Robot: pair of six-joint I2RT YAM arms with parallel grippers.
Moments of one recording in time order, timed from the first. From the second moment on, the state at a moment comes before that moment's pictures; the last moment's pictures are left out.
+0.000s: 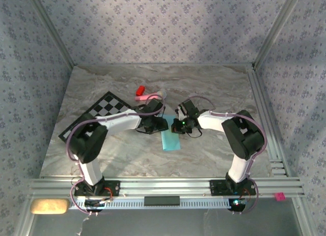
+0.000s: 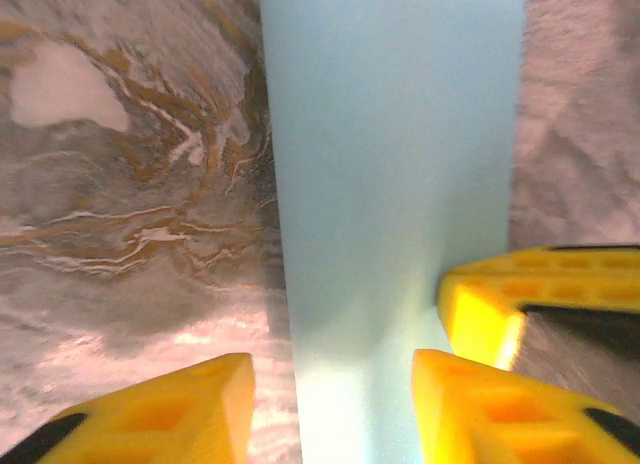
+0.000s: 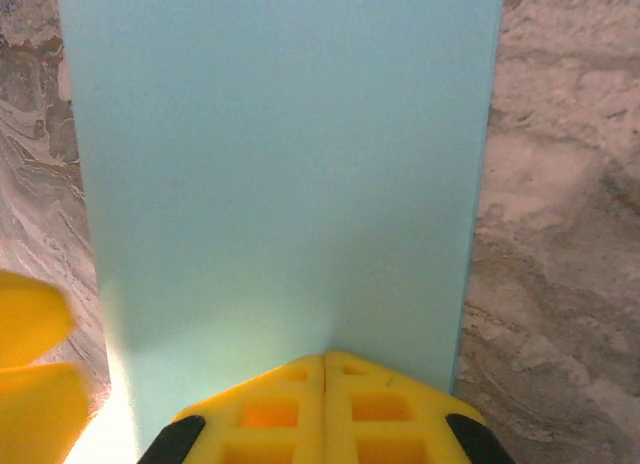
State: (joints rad) left arm -0.76 1.74 1.10 -0.46 0.13 -0.89; right arm 0.57 1.78 0.93 -0.24 -0.39 0.56
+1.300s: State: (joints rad) left arm -0.69 1.78 0.82 0.03 0.43 -0.91; right arm 0.57 1.79 0.93 -0.26 -0.39 0.57
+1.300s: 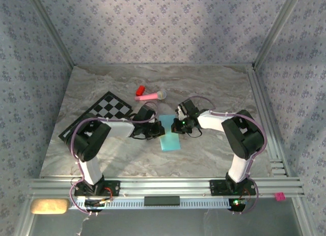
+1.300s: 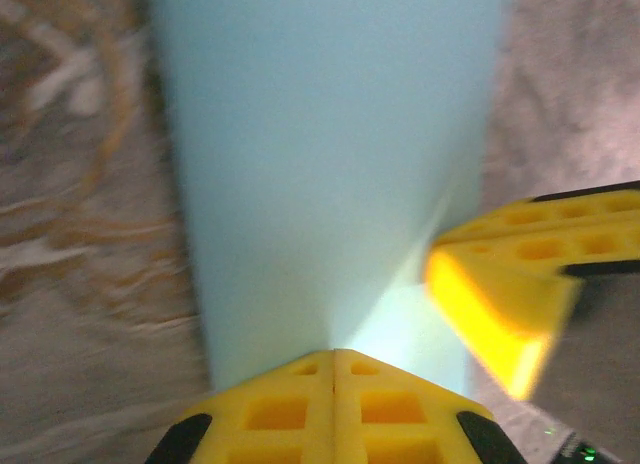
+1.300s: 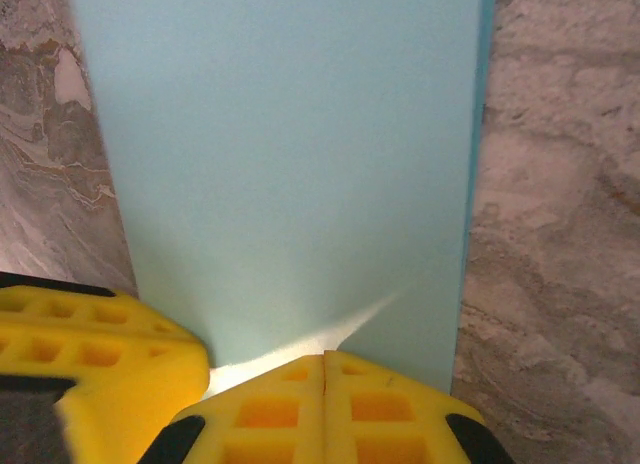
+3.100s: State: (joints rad) left arm -0.69 1.67 0.75 0.03 0.61 -0.95; right arm 0.57 1.78 0.91 -0.22 -0.39 0.58
